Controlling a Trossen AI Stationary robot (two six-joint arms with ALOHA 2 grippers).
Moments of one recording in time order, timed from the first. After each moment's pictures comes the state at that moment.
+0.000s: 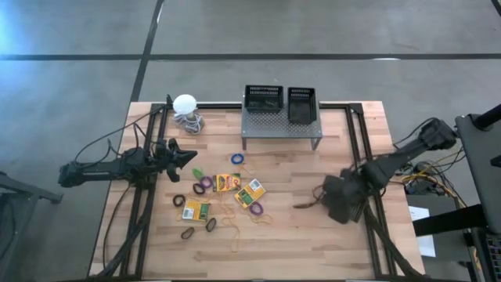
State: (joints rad) left arm 0.05 0.02 0.00 0.07 -0.22 -0.47; right arm 0.53 1.14 0.90 -1.09 -0.02 1.03
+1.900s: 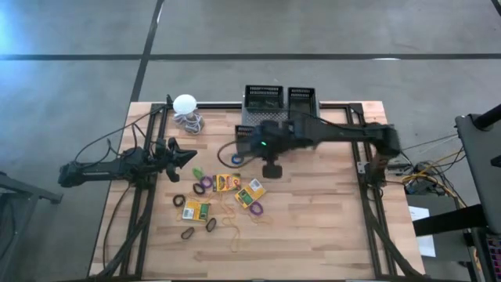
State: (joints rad) left arm 0.05 0.02 0.00 0.09 -0.22 -0.45; right arm -0.05 1.85 1.82 -1.05 0.13 -0.13
